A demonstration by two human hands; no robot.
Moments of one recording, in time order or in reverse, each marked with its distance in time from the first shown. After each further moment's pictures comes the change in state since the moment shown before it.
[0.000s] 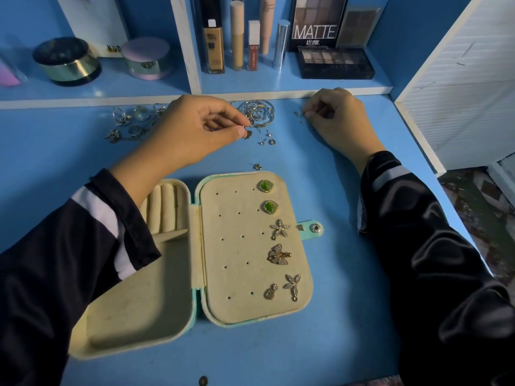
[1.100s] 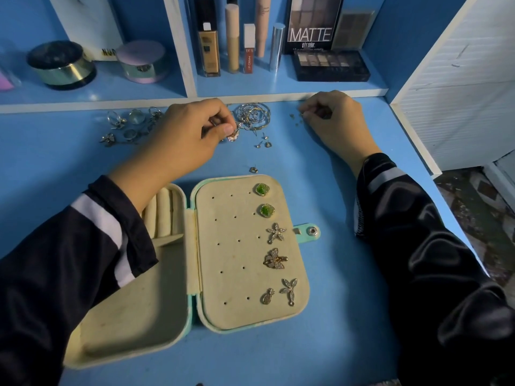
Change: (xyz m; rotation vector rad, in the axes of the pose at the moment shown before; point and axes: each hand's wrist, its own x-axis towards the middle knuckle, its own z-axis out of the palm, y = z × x) left_hand 0.003 -0.006 0.002 0.344 0.087 0.057; right_hand 0.002 0.002 0.000 0.021 0.041 0.004
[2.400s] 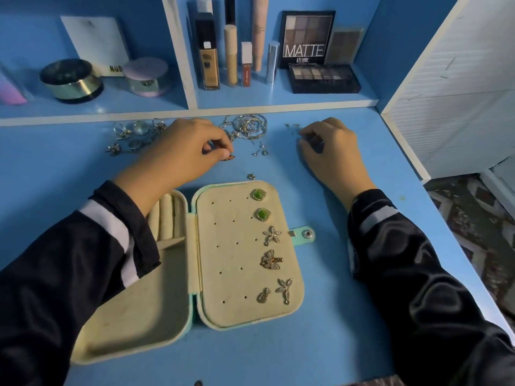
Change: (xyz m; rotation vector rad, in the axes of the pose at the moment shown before) left_hand -0.001 -0.002 -0.004 0.154 -0.121 0.006; right_hand -0.043 -0.014 0.001 -0.095 0.072 -0.060
